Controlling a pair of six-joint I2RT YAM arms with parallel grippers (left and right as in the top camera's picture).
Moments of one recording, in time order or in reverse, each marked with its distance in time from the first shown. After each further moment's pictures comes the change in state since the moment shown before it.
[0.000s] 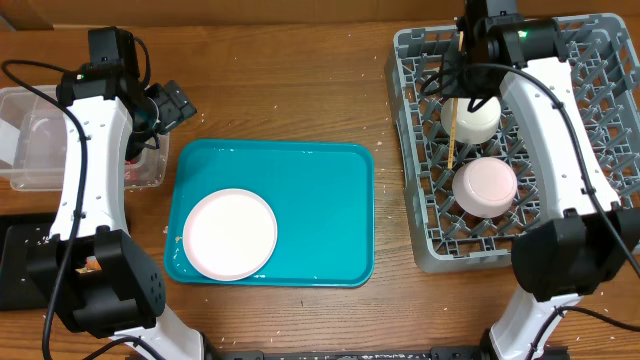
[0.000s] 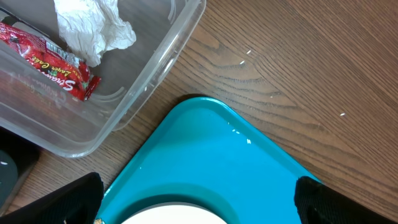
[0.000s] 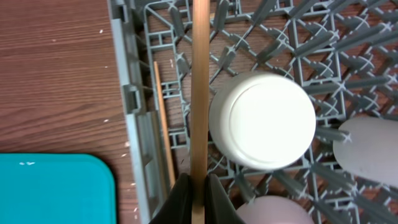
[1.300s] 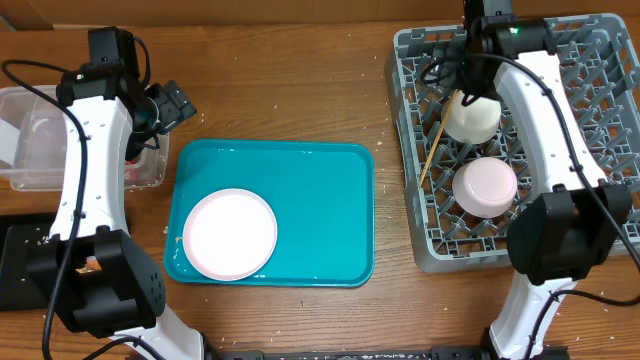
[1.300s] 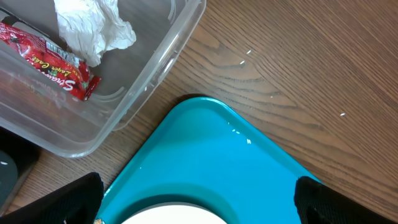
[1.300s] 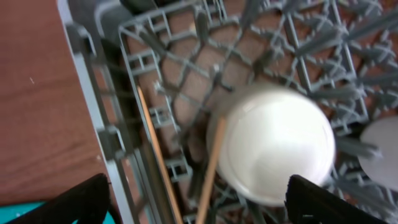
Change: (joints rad) left arm 0.000 0.000 0.000 0.000 0.000 0.000; right arm -0.024 0.087 -0.002 0.099 0.014 0.151
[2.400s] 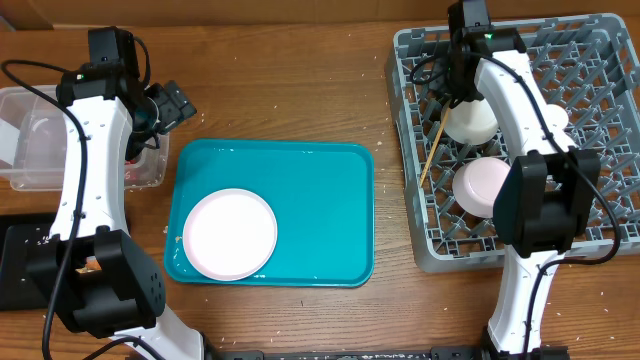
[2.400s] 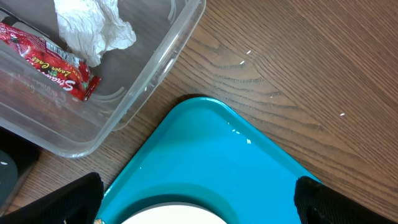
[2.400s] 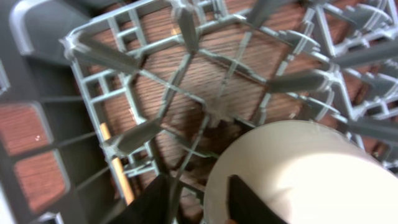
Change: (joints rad) left arm 0.000 0.000 0.000 0.000 0.000 0.000; right arm -0.013 0.179 0.000 0.127 0.025 0.024
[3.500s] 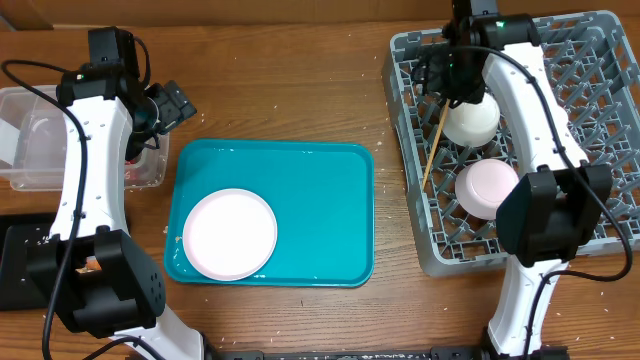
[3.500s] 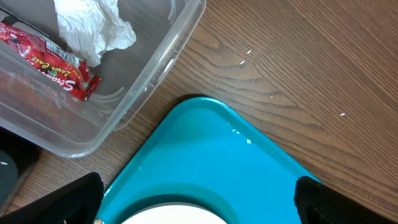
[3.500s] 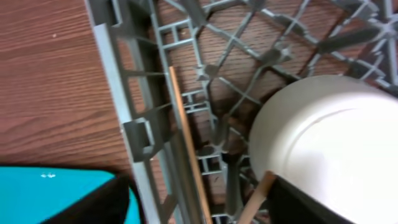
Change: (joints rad) left arm 0.000 0.000 0.000 0.000 0.000 0.000; right arm 0.018 -0.064 0.094 -0.216 -0.204 -0.101
